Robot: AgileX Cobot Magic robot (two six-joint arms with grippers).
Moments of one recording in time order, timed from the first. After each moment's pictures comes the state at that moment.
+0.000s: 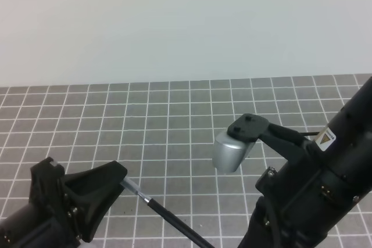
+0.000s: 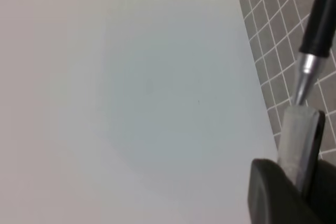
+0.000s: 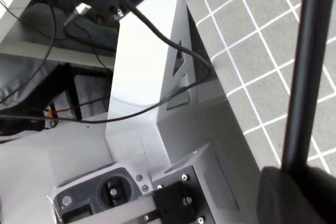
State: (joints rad) left arm -0.67 0.72 -0.33 0.17 -0.18 1.31; right arm 0.69 1.44 -1.24 0.71 1.20 -0.55
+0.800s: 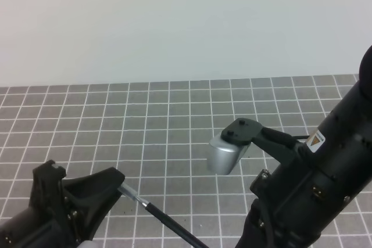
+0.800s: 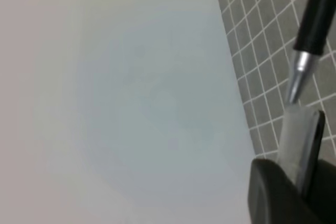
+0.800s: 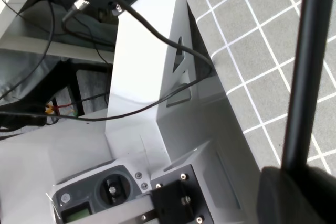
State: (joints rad) left arm -0.67 0.72 -0.33 0.14 -0.15 1.31; right arm 0.69 1.46 -1.24 0.72 1.20 -0.57
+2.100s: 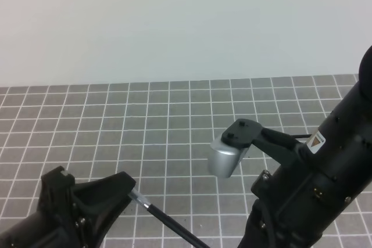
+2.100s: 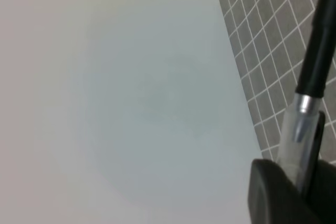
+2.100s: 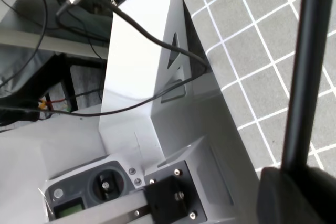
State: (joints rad) left arm -0.74 0.72 -0.33 0.16 -0.15 1.31; right arm 0.69 1.46 -1.25 0.70 1.23 -0.58
